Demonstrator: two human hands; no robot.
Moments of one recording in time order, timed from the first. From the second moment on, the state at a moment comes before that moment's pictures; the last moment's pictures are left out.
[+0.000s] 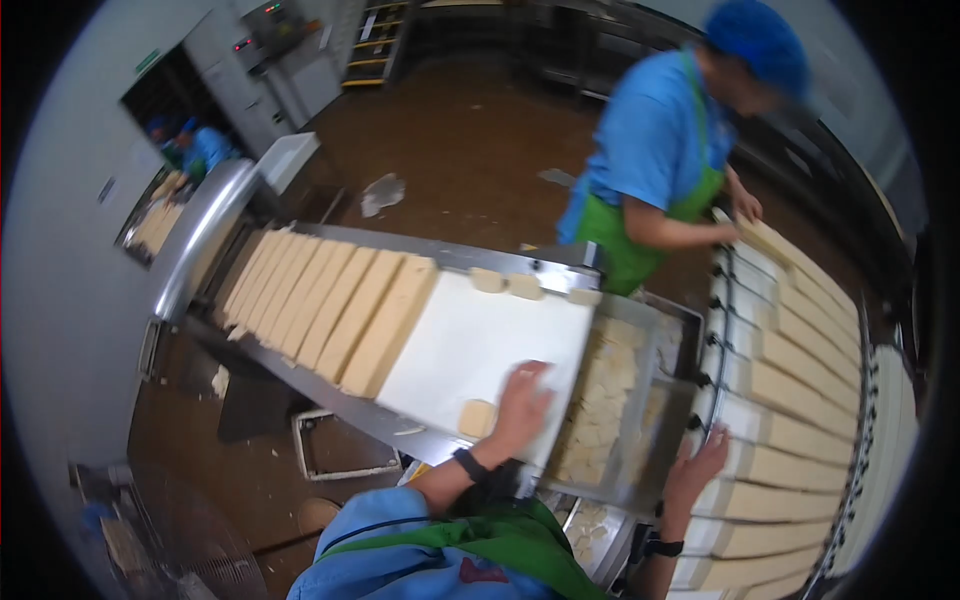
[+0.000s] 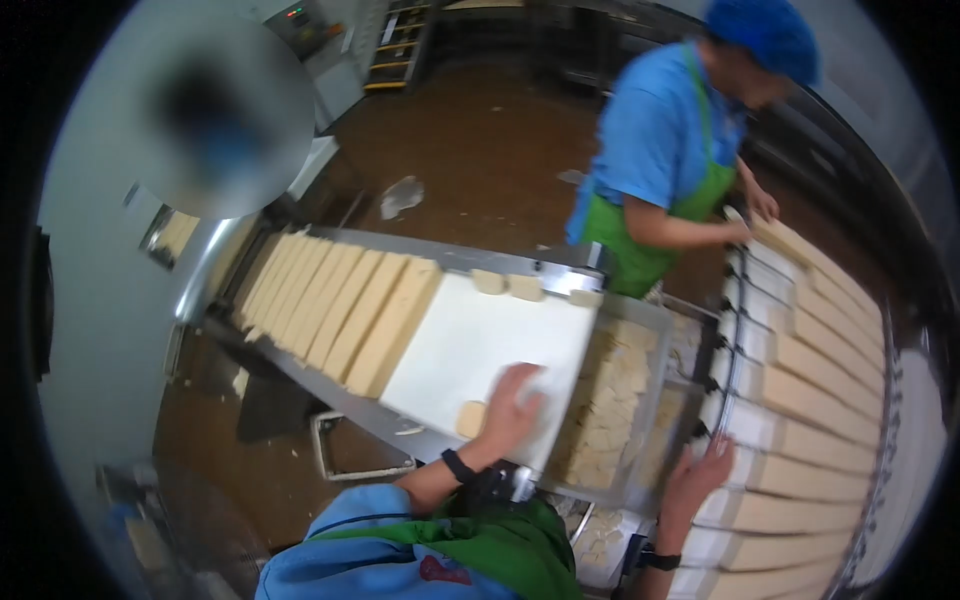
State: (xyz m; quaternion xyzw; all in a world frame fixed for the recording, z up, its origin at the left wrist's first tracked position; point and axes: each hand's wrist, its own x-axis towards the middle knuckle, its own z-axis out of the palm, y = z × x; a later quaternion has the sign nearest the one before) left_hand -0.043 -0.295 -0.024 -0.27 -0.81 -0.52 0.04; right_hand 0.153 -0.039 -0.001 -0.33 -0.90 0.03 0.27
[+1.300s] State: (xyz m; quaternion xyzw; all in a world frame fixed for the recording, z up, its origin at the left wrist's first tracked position) left_hand -0.123 -0.513 -0.135 0.01 -0.70 -0.66 -0.28; right_hand -0.032 -0.285 -0.118 -0.29 -0.89 0.29 0.19
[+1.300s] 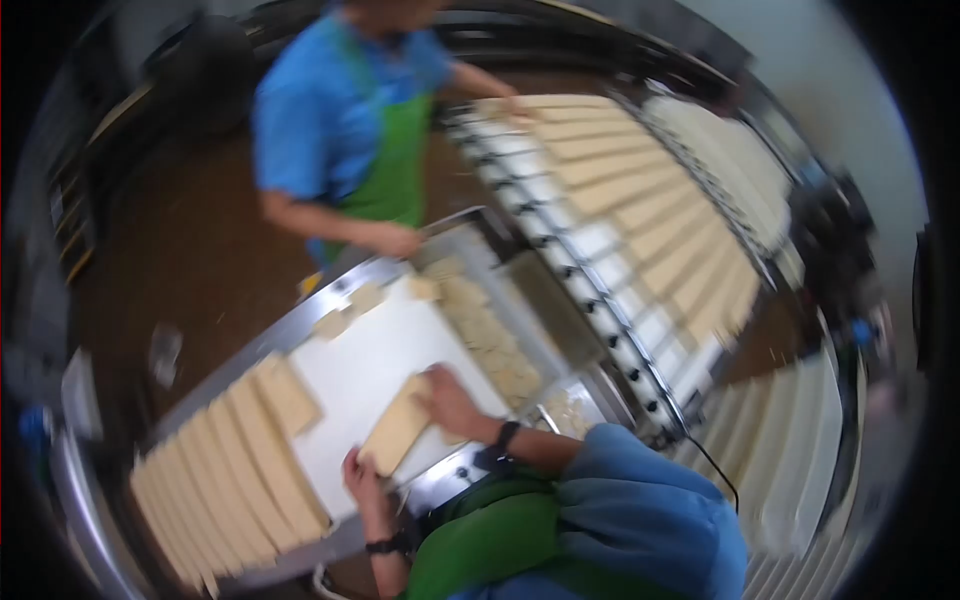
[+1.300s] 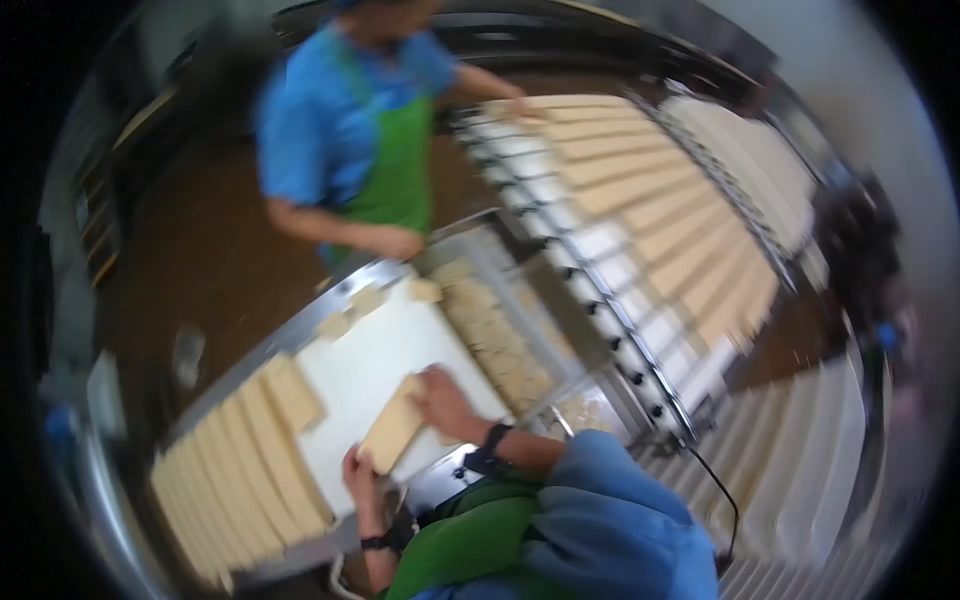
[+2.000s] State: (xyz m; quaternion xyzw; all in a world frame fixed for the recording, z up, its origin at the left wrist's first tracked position) left_hand -0.076 -0.438 -0.080 0.02 -0.68 -0.66 -0.32; right_hand 0.003 -0.283 -0.053 -0.35 -0.84 0.35 0.21
